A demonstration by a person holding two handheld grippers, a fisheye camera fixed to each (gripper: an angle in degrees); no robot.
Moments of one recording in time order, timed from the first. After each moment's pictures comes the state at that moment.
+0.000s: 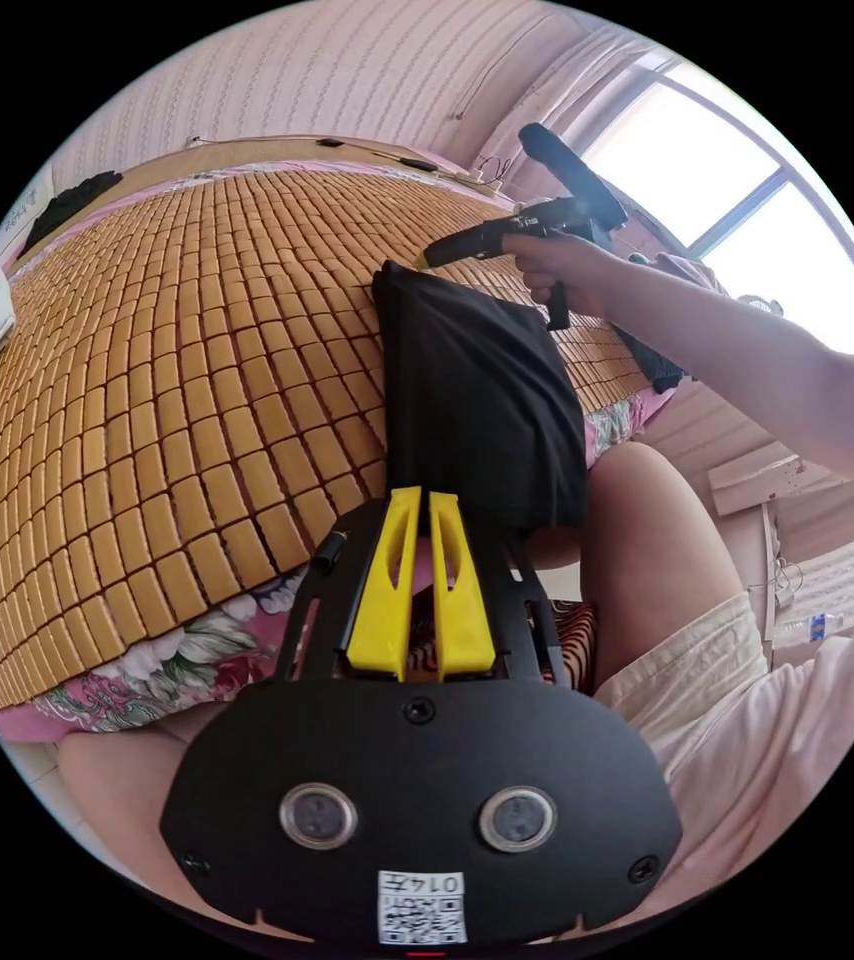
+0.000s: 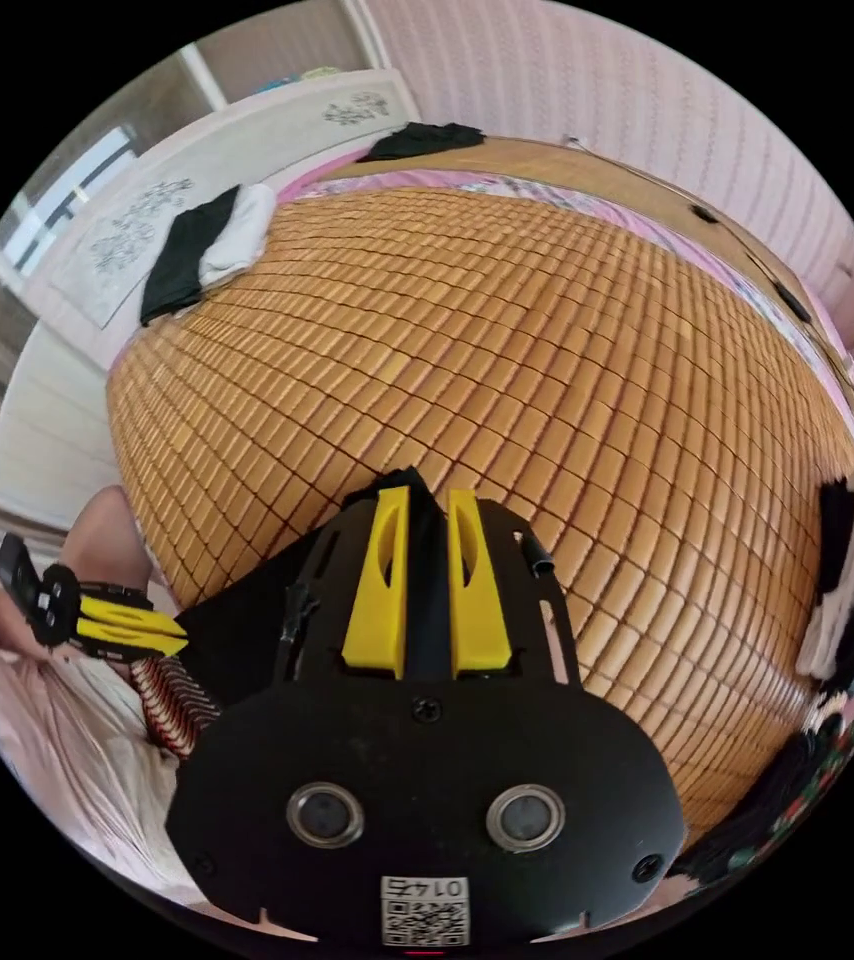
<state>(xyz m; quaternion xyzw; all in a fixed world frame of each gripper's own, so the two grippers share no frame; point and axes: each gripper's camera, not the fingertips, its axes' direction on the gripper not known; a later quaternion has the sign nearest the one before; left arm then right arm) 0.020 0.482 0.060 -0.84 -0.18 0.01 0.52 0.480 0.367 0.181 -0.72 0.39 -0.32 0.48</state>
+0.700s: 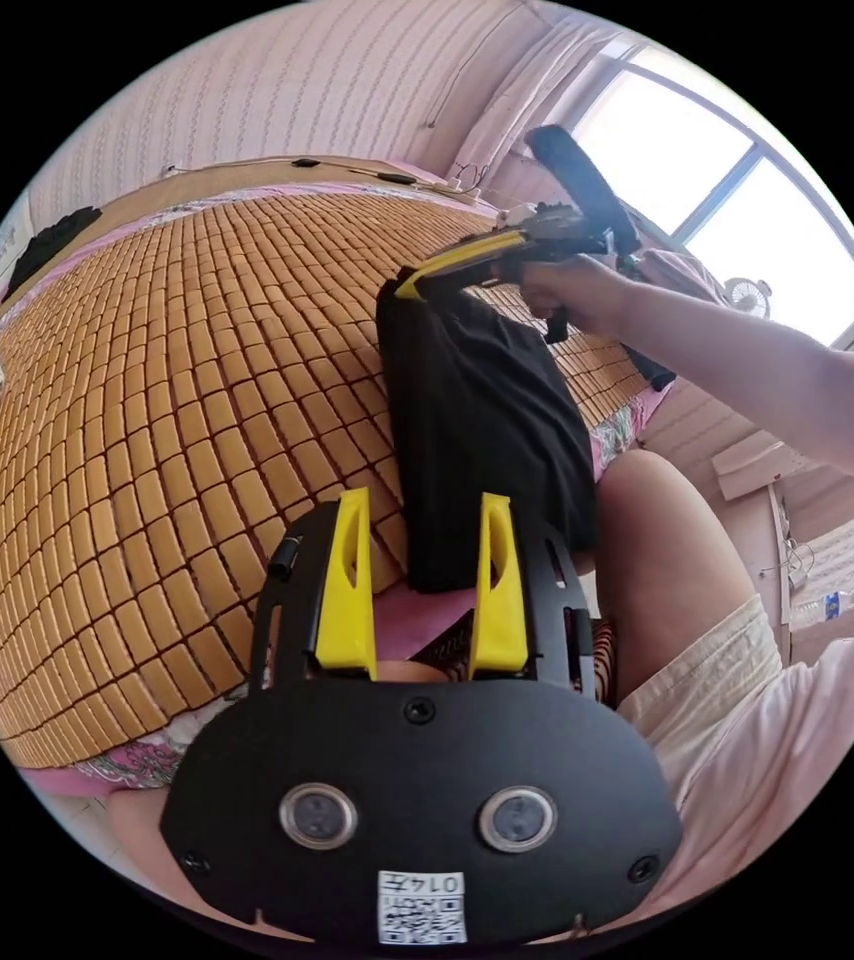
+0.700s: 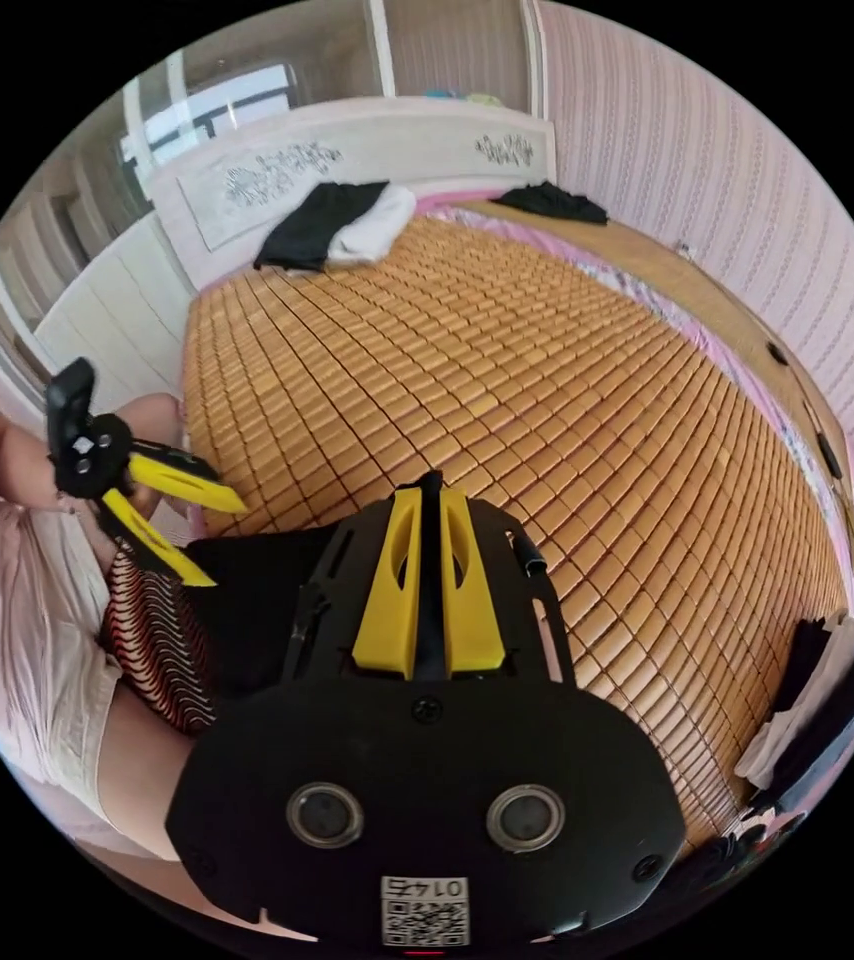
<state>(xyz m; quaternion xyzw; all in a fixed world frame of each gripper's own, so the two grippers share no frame) 0.018 0.498 0.113 -0.83 -0.15 0.04 0.53 0.396 0.338 0.132 -0.74 0.24 -0.41 0.47</state>
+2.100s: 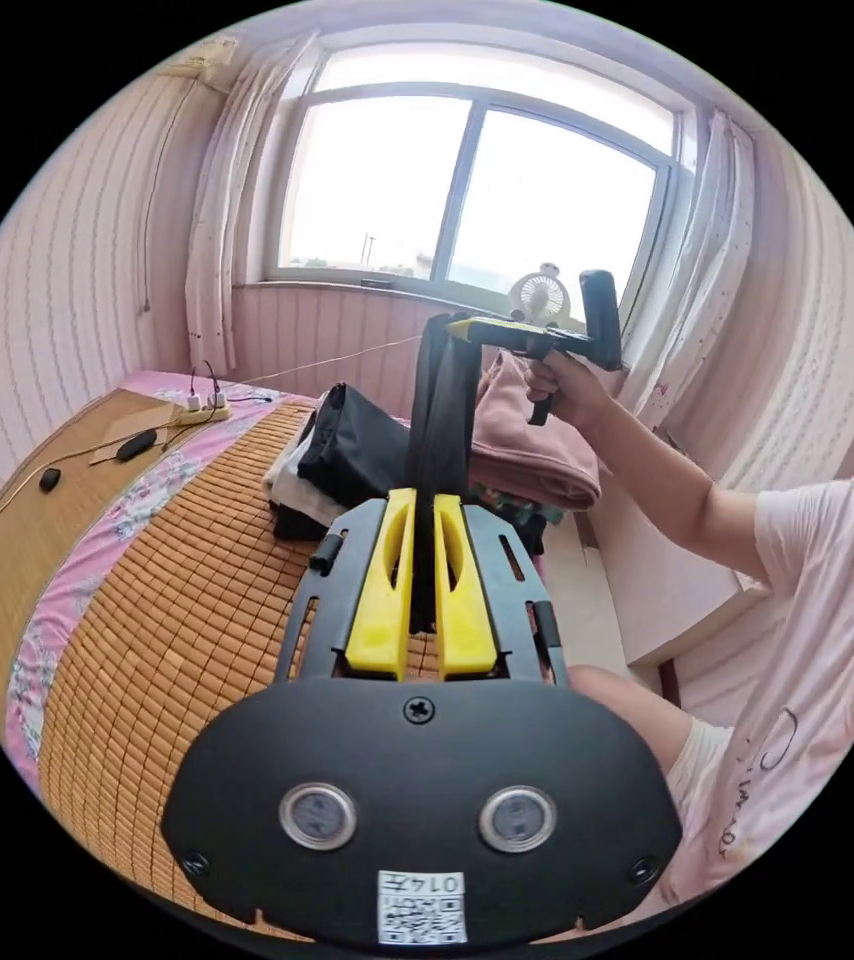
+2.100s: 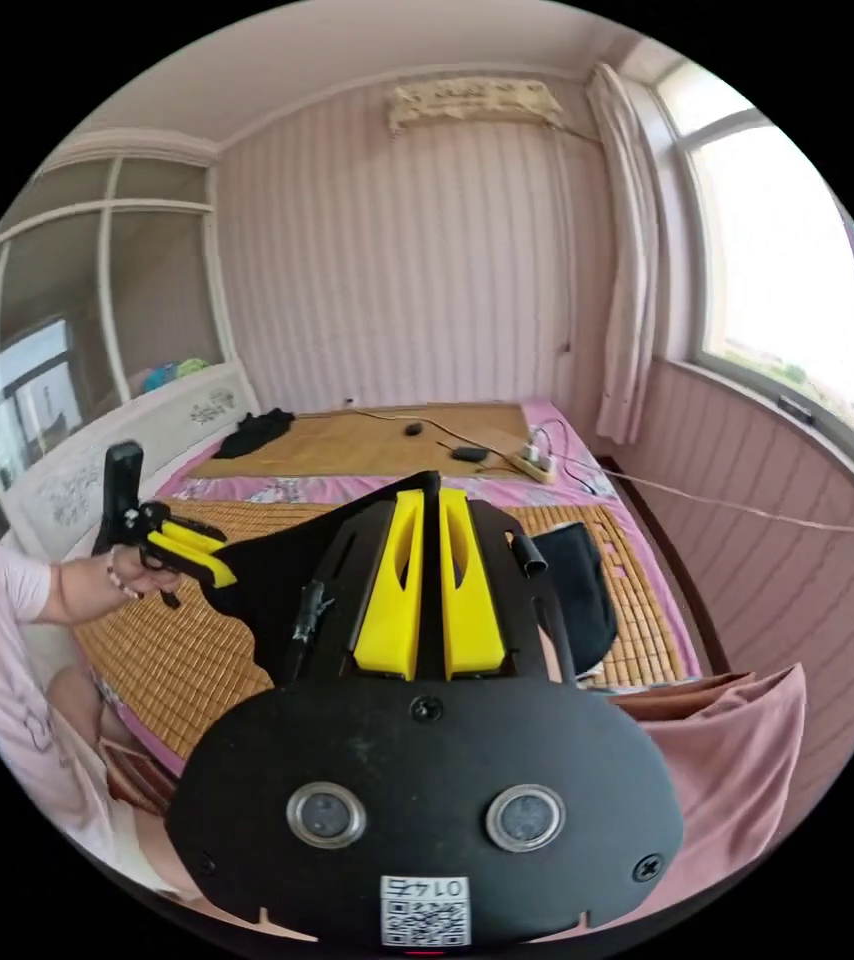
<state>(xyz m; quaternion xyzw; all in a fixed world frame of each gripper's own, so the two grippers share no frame) 0.136 0.660 0.532 -0.77 0.22 0.10 0.59 0.173 -0.184 0.037 -0.37 0.44 -0.46 0.68</state>
